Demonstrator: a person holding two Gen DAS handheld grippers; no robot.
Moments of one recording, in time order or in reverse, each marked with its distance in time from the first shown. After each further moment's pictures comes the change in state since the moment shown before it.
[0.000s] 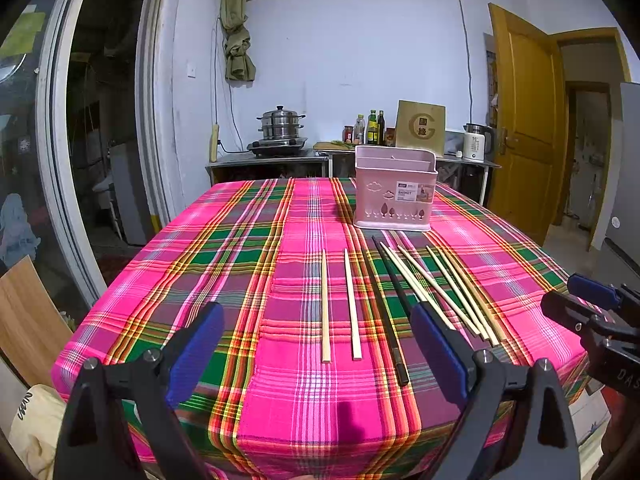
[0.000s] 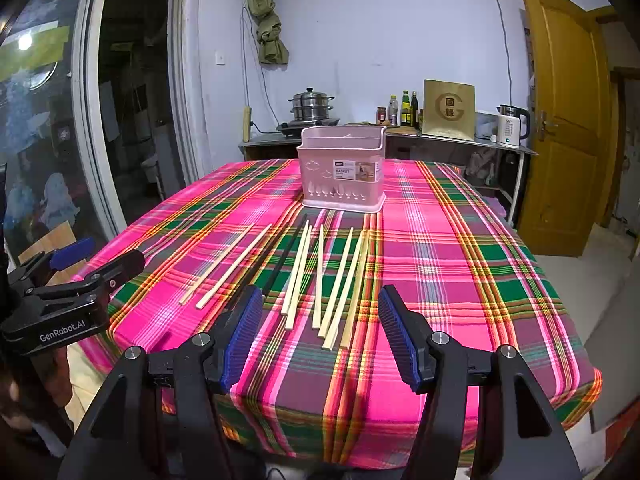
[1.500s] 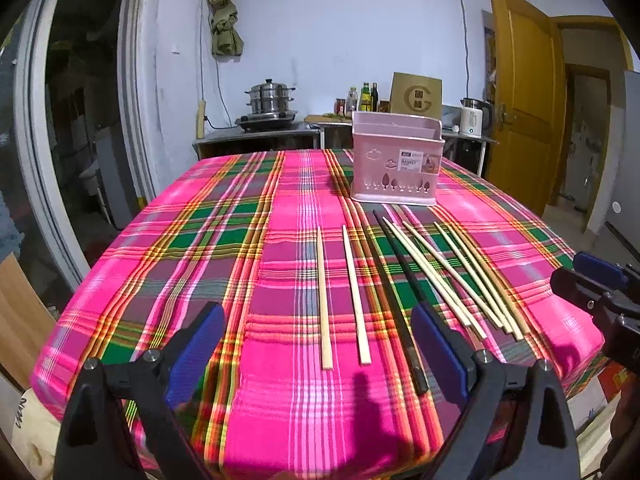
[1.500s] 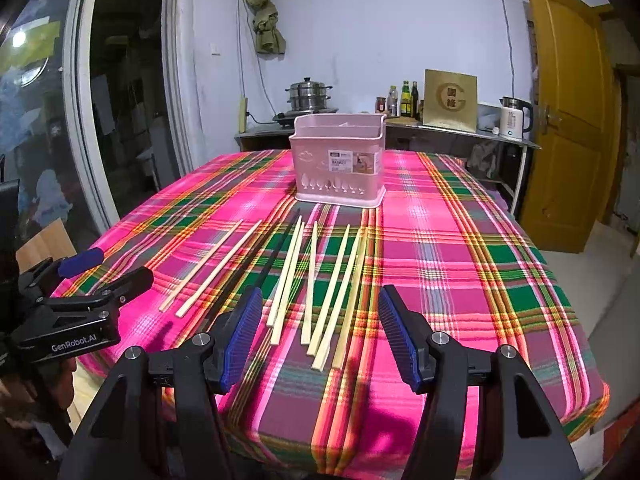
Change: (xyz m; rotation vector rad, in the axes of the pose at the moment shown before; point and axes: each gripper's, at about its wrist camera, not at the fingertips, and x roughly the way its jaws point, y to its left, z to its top) left arm 0.054 0.000 -0.001 0.022 0.107 -0.032; right arm 0.034 -0.011 0.010 0.001 0.042 0.001
